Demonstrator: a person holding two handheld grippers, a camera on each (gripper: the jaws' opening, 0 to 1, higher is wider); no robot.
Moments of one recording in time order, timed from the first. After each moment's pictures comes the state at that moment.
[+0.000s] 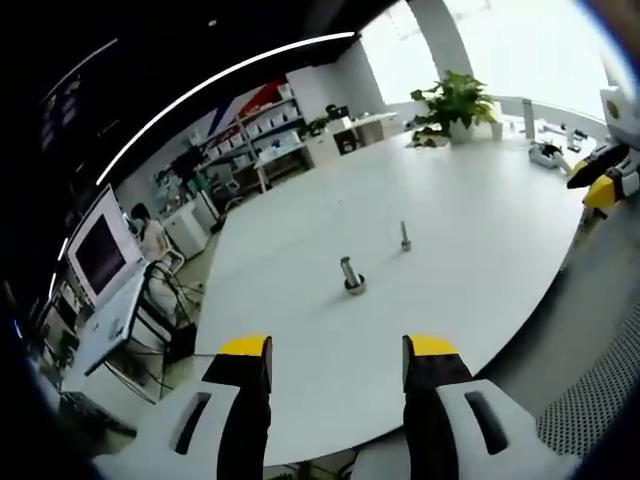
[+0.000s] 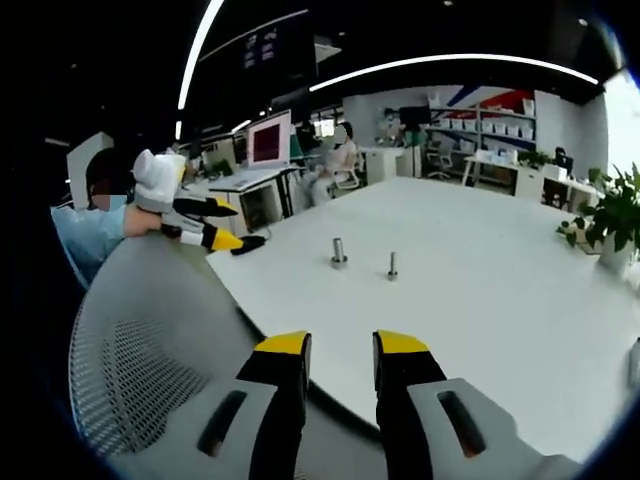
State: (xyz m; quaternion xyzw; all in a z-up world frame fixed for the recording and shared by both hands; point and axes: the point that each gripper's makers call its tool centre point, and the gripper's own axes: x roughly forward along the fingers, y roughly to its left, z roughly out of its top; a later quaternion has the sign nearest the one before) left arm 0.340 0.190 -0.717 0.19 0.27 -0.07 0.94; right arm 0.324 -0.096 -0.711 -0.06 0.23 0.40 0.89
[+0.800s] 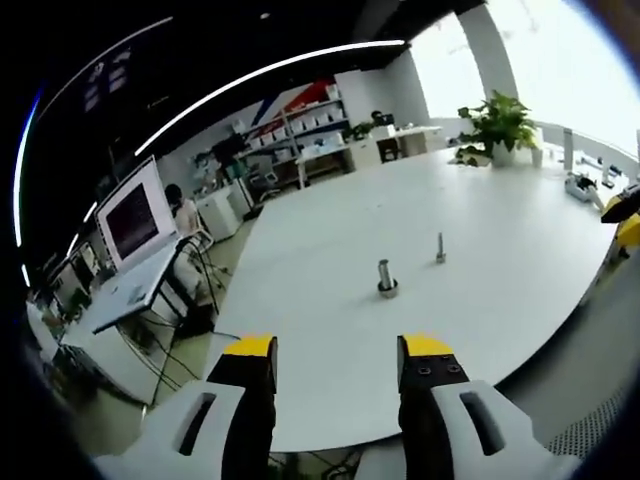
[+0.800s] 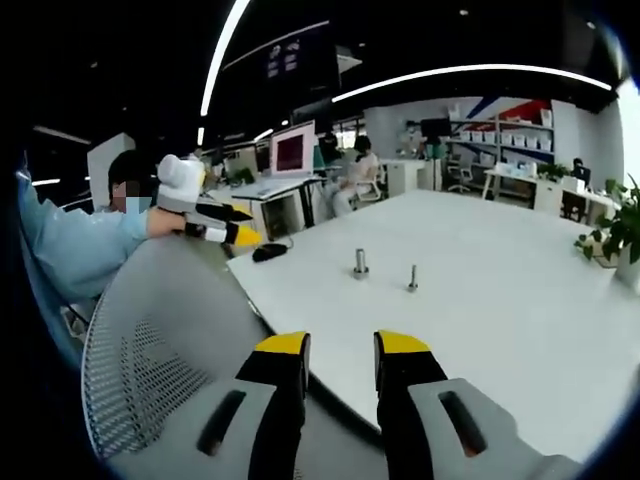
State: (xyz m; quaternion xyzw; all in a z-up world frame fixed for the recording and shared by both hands) left arm 0.332 0.216 -0.710 0.14 0.25 0.01 0.96; right arm 0.314 -0.087 -0.703 -0.05 0.20 0.44 0.87
